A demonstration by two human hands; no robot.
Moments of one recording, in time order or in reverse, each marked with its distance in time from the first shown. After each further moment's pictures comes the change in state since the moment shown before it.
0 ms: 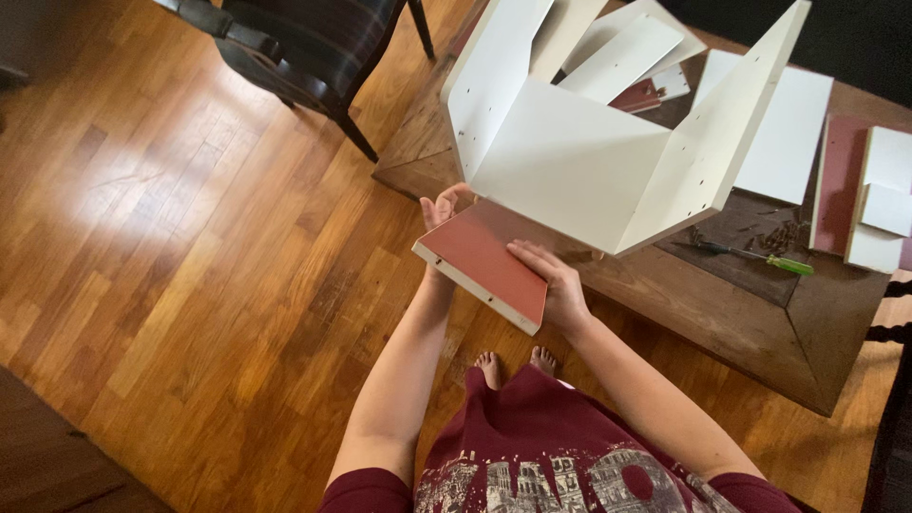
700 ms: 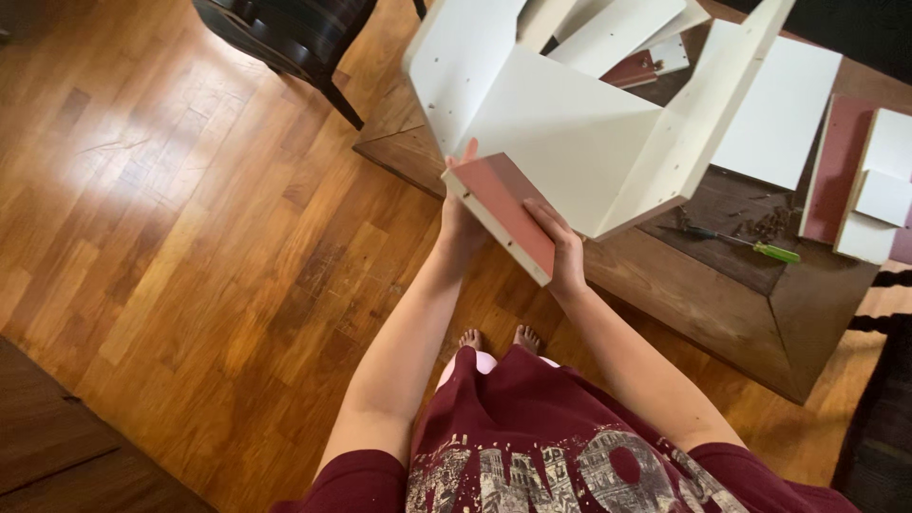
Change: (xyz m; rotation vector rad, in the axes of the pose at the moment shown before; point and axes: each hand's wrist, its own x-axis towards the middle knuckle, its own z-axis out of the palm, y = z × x) left_hand 0.023 -0.043 0.085 -0.096 0.096 -0.276; right_hand -0.005 0.101 -0.023 0.302 0.131 0.211
